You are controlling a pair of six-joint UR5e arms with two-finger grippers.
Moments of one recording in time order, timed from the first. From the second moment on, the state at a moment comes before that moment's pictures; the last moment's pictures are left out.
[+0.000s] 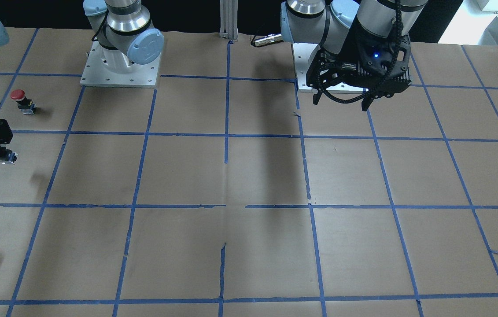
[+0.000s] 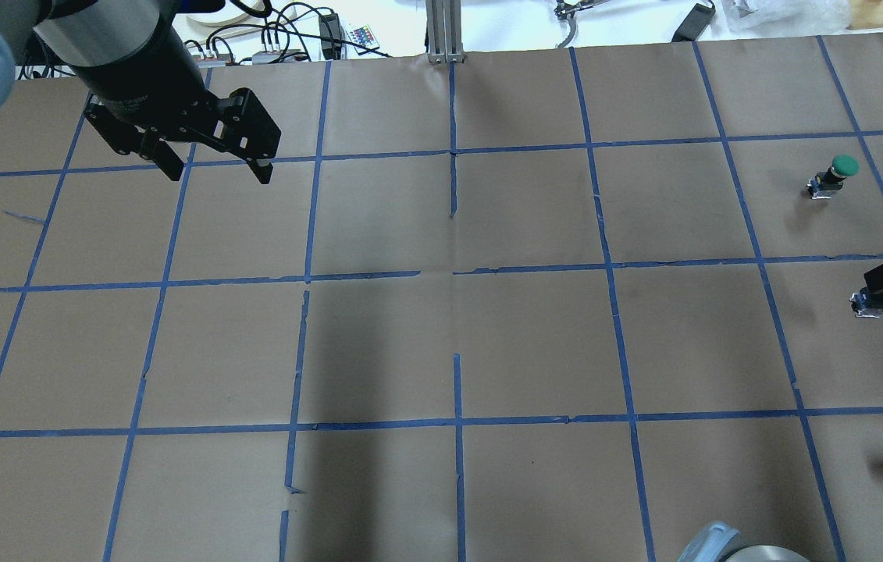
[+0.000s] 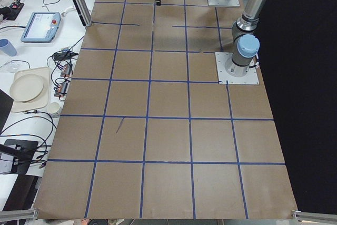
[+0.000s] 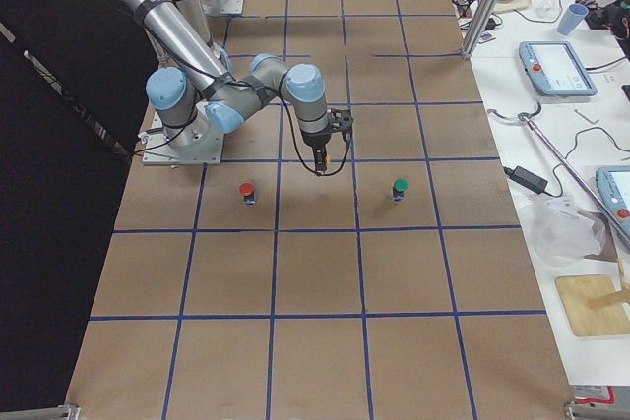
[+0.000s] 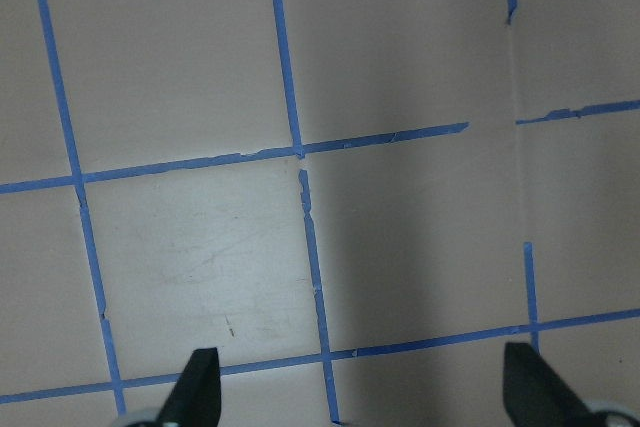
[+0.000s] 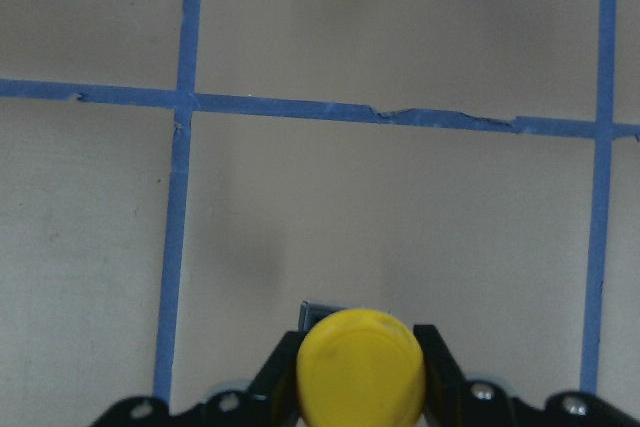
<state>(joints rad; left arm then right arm) -1.61 -1.58 -1.48 -1.64 1.53 0.08 0.81 -1.52 2.14 -2.33 -1.45 -0.85</state>
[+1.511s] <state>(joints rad) -1.61 -1.58 -1.48 -1.64 1.52 0.08 0.74 -1.44 2.16 -2.38 -1.44 -0.92</state>
